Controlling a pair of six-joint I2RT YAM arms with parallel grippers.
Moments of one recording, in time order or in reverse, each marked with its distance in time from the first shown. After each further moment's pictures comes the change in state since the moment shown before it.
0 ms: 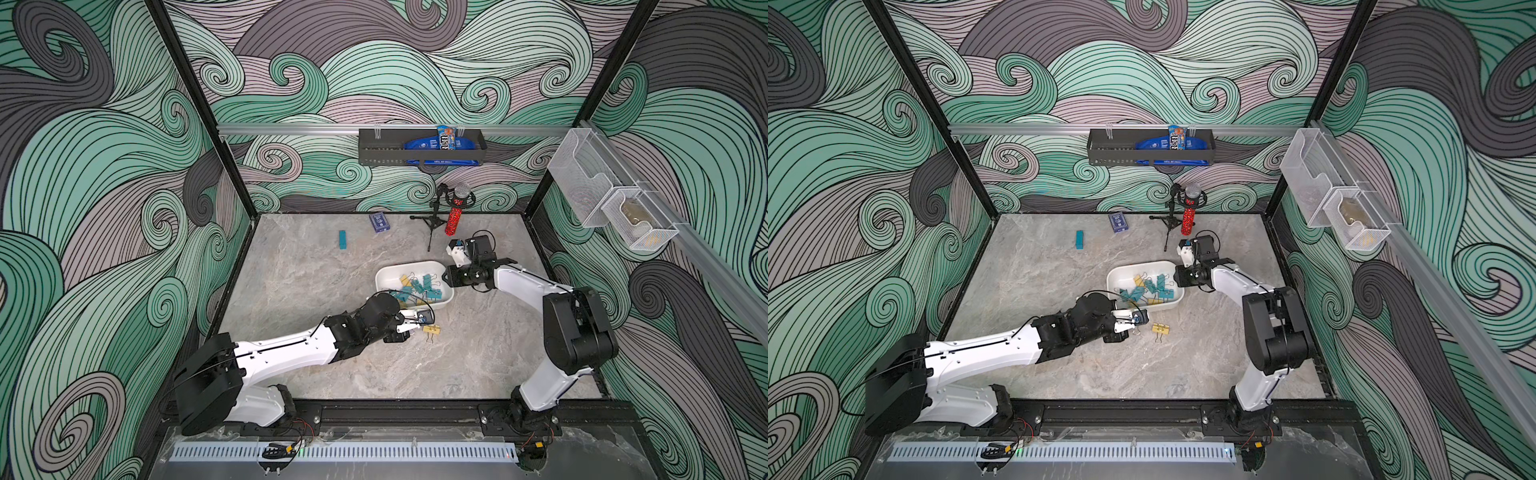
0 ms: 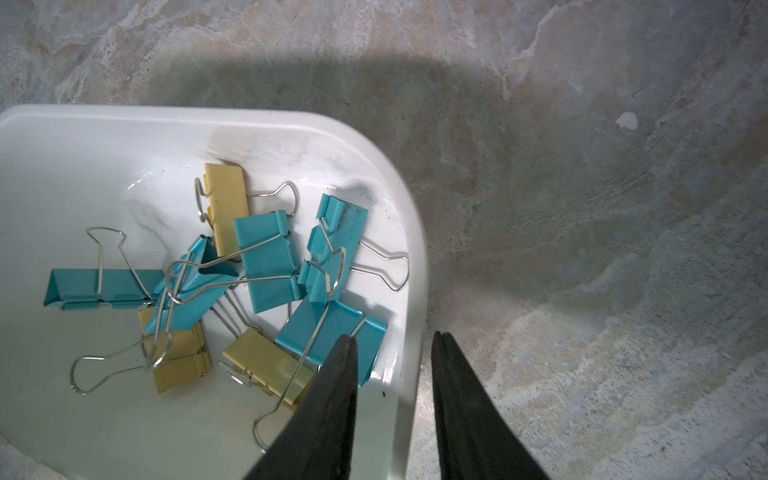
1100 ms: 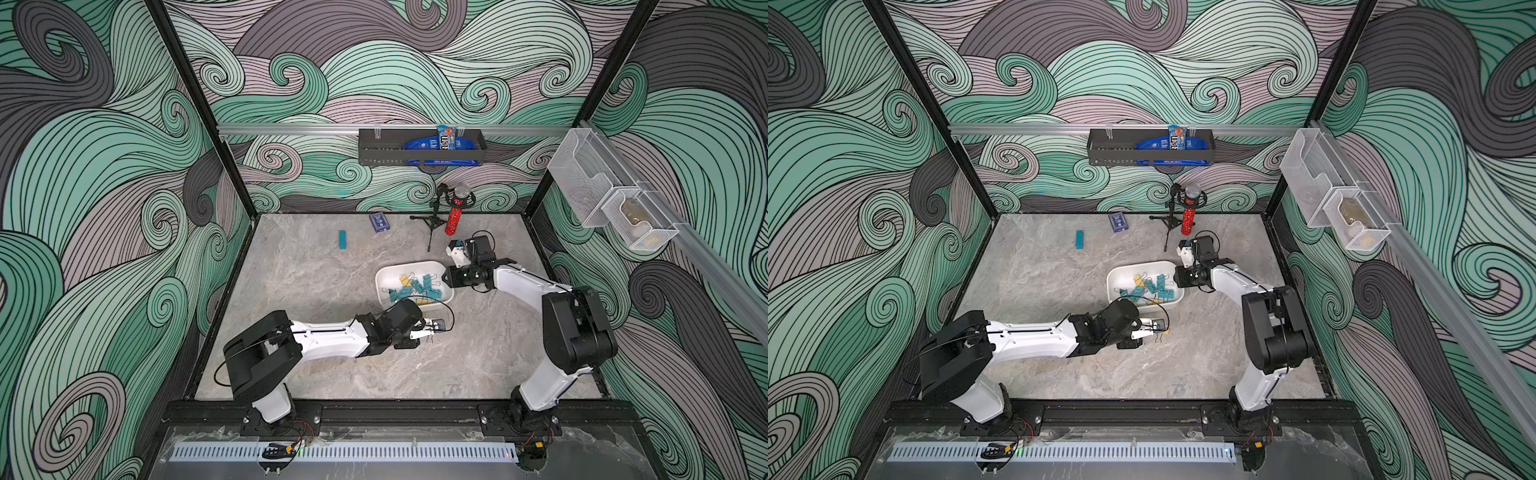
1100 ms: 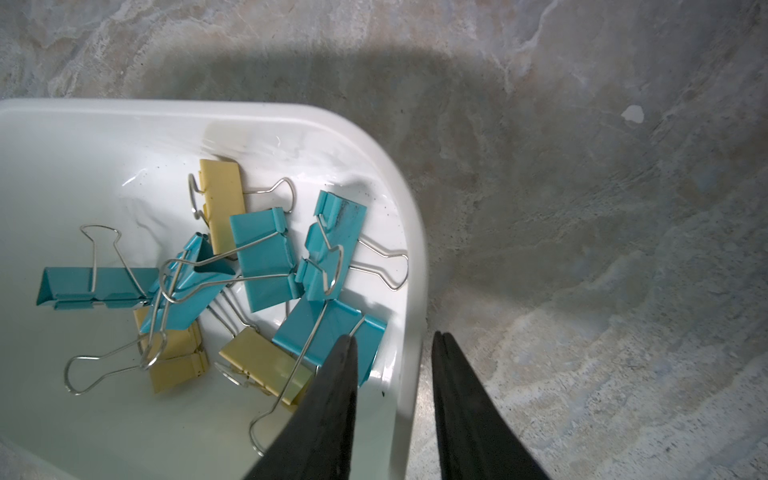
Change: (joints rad) left arm -0.033 0.276 0.092 0.003 -0.051 -0.023; right arm 0.001 0.006 0.000 -0.003 0.000 0.000
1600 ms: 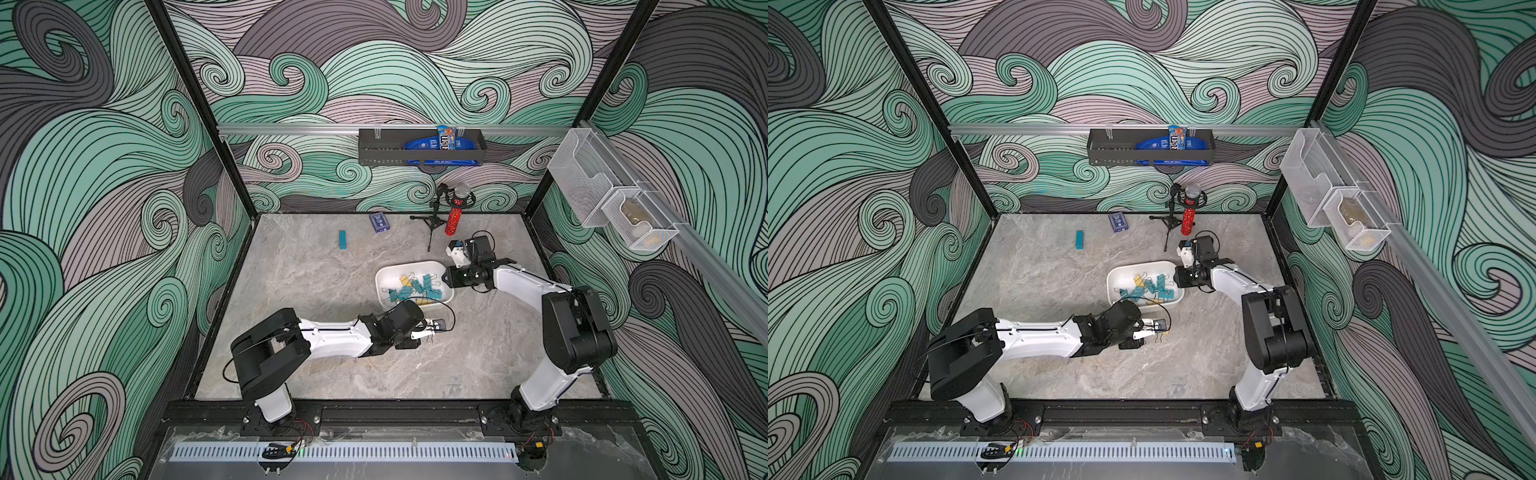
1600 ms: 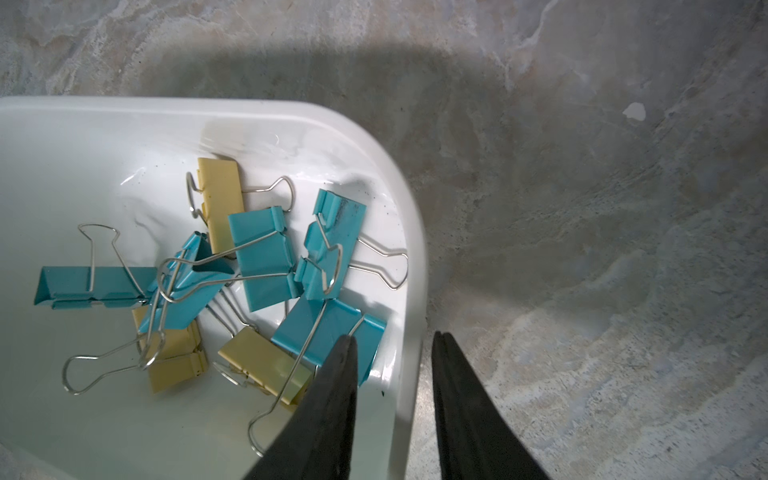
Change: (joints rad) left arm 0.000 0.040 0.000 0.036 -0.017 -0.014; right arm 0.000 0.001 0.000 -0.002 0.000 0.000
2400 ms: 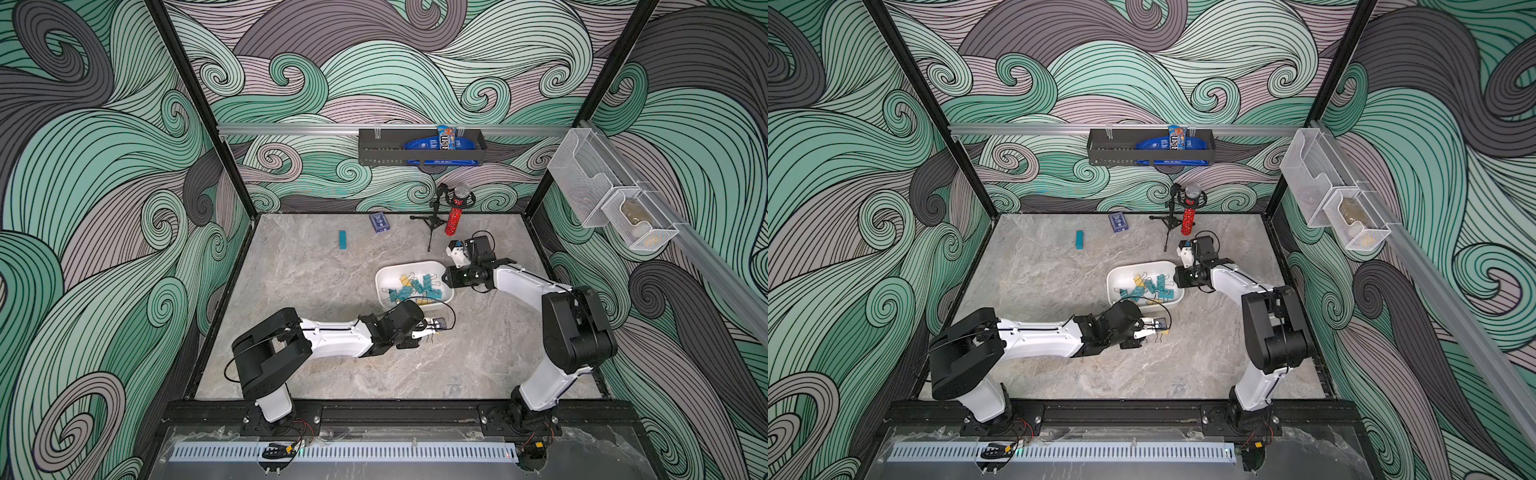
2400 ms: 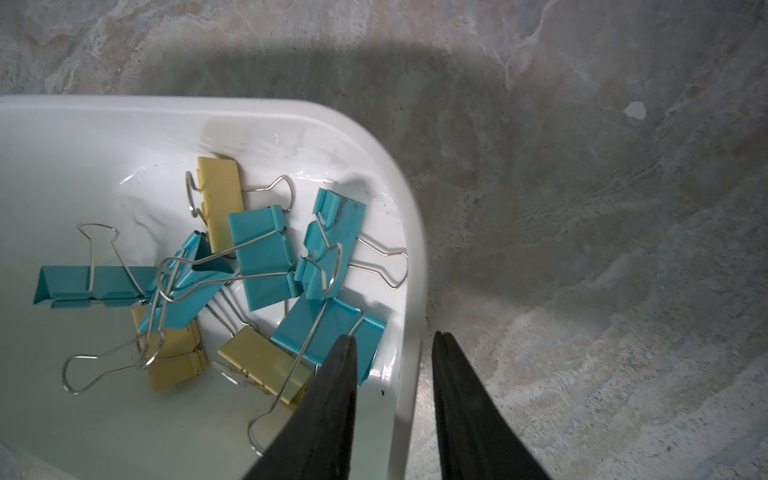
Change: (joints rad) left arm 0.000 -0.001 -0.002 0.015 0.000 -0.019; right arm 0.000 0.000 0.000 -0.001 0.000 0.000
